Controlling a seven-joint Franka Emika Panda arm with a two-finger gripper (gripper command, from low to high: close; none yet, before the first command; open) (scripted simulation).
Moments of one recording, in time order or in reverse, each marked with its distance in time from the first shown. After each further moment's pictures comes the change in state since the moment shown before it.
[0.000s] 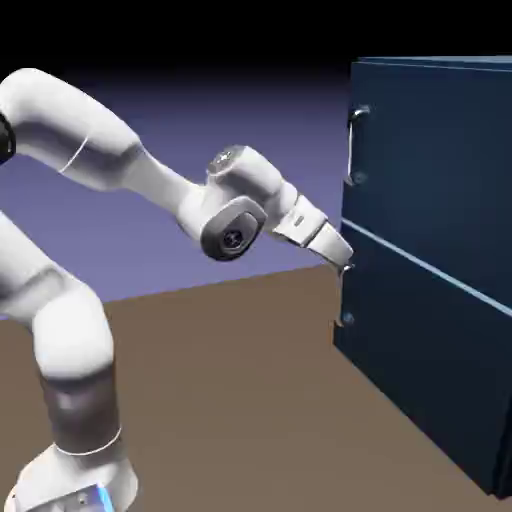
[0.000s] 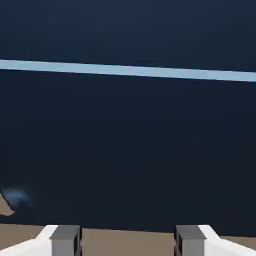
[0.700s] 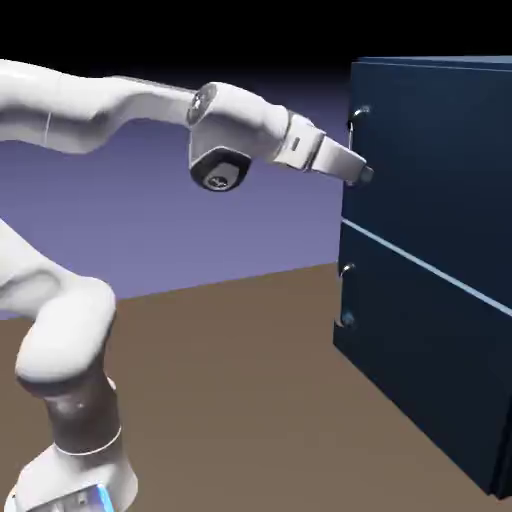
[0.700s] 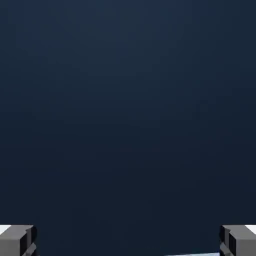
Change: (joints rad) arm -0.358 -0.122 0.398 0.249 0.913 0.013 -0.618
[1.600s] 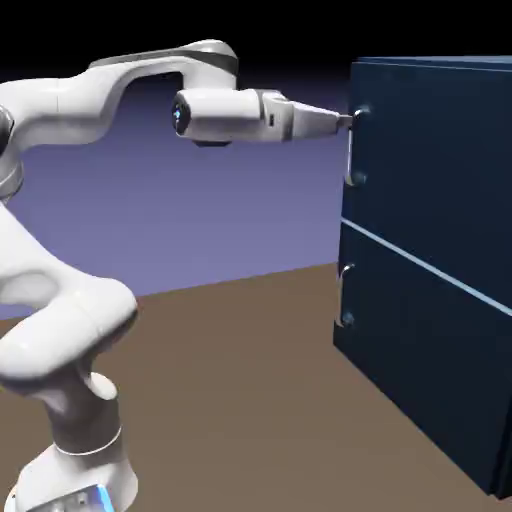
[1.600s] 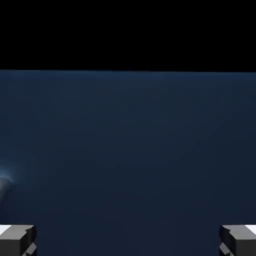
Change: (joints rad) arm -0.460 -0.157 0.511 0.320 1.174 0.017 -0.794
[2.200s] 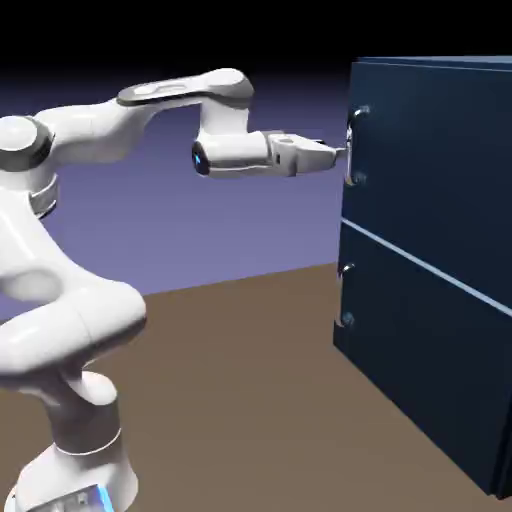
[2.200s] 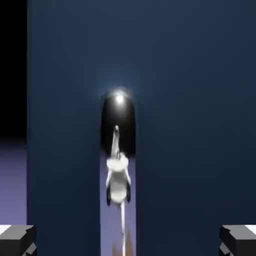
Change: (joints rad) arm -0.309 -0.086 0.324 0.218 0.692 0.008 -0.467
